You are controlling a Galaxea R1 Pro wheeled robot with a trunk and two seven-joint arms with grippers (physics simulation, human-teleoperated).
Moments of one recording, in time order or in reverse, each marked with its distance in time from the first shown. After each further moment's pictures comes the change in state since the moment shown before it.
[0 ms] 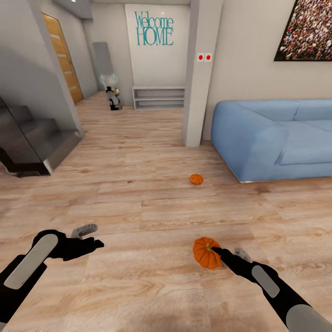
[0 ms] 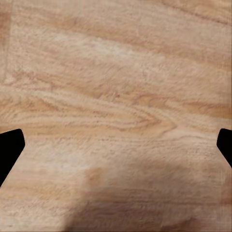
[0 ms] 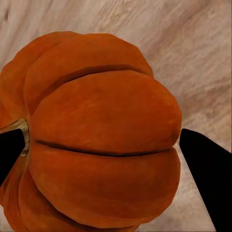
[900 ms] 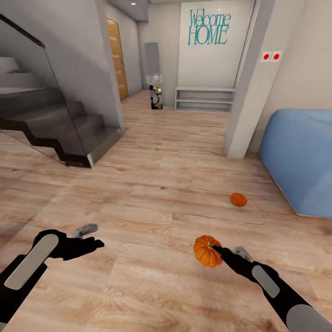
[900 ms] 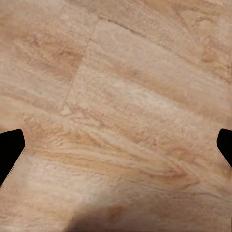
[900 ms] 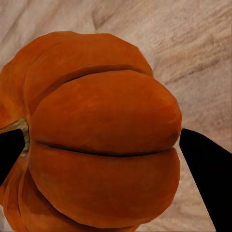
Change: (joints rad) left arm 0.000 0.000 -0.006 -0.010 -0.008 -0.001 0.001; right arm 0.000 -0.001 0.000 0.000 0.004 -0.032 0.011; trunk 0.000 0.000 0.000
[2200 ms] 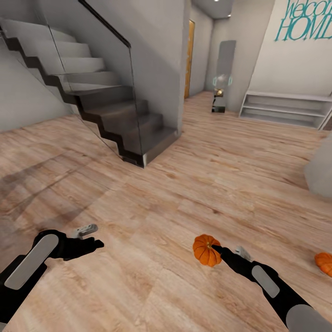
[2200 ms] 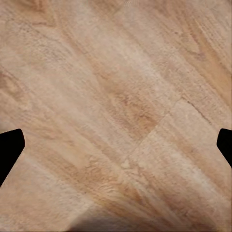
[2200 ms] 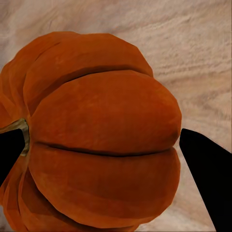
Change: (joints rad) left arm 0.000 0.000 0.001 0.006 0.001 0.001 -0.002; right arm 0.000 0.002 -0.001 0.001 -0.001 -0.002 0.022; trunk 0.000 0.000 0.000
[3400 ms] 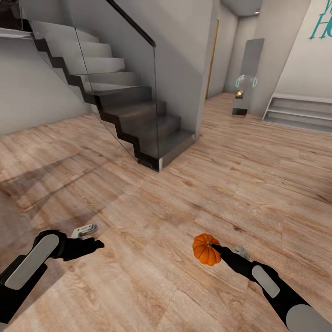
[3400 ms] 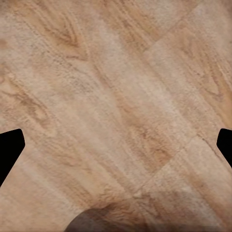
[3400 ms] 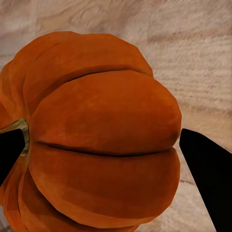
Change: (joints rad) left arm 0.000 0.000 -0.004 0.001 -0.001 0.000 0.001; right arm 0.000 0.000 -0.003 0.000 -0.004 -0.001 0.017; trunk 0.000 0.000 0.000
